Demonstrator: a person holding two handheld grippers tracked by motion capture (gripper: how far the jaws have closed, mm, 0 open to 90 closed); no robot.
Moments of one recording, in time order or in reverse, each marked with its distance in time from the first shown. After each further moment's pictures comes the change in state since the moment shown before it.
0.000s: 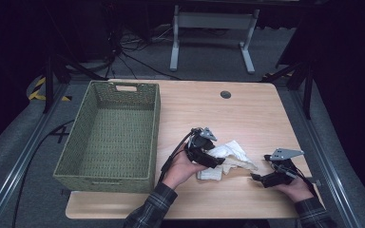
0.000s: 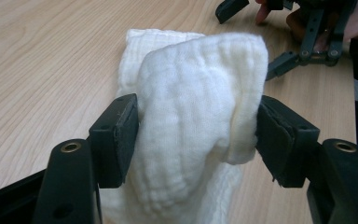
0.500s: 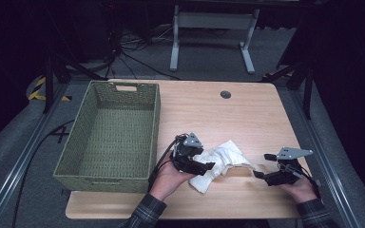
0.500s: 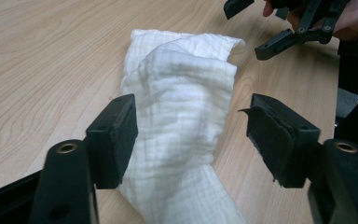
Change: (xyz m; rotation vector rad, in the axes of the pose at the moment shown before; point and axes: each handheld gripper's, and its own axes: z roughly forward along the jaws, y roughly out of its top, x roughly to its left) left arm -0.015 -0.025 -0.039 -0.063 0.046 -0.032; right arm 0.004 0.007 -0.019 -0.085 0.041 -0.005
